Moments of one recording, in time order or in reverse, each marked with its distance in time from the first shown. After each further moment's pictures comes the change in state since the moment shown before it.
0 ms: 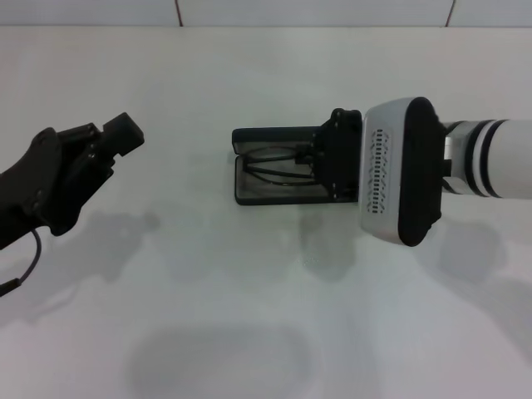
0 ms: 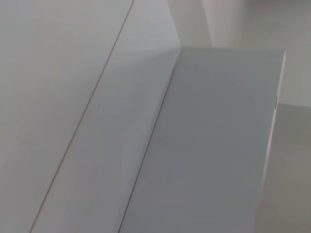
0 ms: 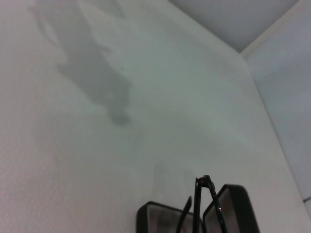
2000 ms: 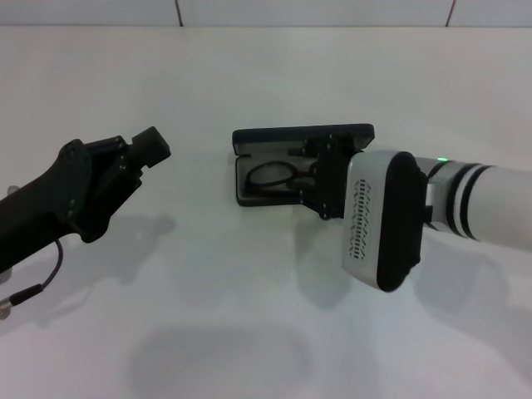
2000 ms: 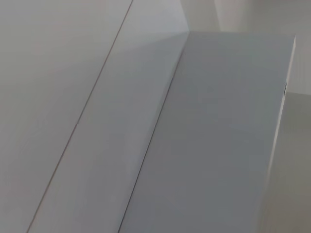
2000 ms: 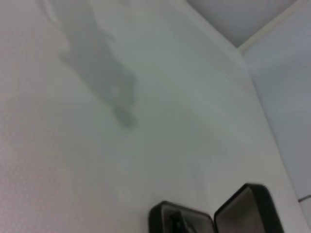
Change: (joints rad) left arm -0.007 -0.023 0.001 -0.009 0.039 -0.044 0.028; right arm -0.060 0.000 -0.176 0.032 -0.004 0.249 0.011
